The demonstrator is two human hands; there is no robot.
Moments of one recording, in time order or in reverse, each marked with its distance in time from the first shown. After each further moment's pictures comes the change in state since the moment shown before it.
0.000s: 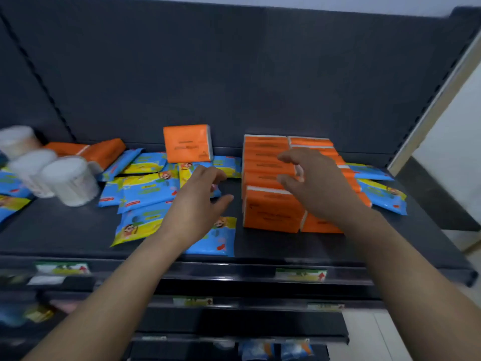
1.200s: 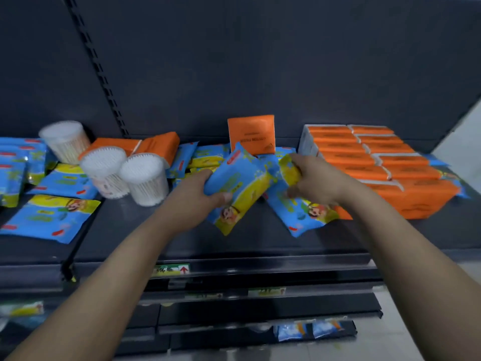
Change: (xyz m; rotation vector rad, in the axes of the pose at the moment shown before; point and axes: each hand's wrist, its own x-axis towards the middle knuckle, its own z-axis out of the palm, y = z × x) left_hand 0.003 -0.150 -0.124 -0.254 -0.351 -0.230; right_hand 0.062 -0.126 0.096 -0.008 -0.370 0.254
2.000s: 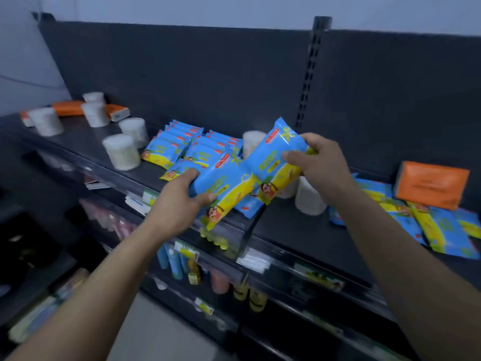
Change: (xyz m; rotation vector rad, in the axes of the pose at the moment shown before) left_hand -0.187 -0.105 -0.188 0.096 0.627 -0.220; right_hand 0.025 -0.275 0.074 0.956 0.016 -0.394
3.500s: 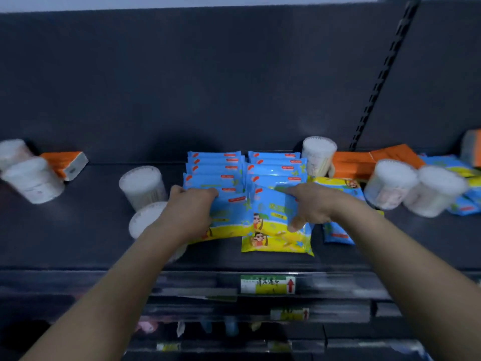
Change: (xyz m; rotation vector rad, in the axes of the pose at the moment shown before) left_hand 0.267 -0.204 -0.128 0.877 -0.506 0.492; right_hand 0.138 0.009 0.260 -1.061 -0.396 0.562
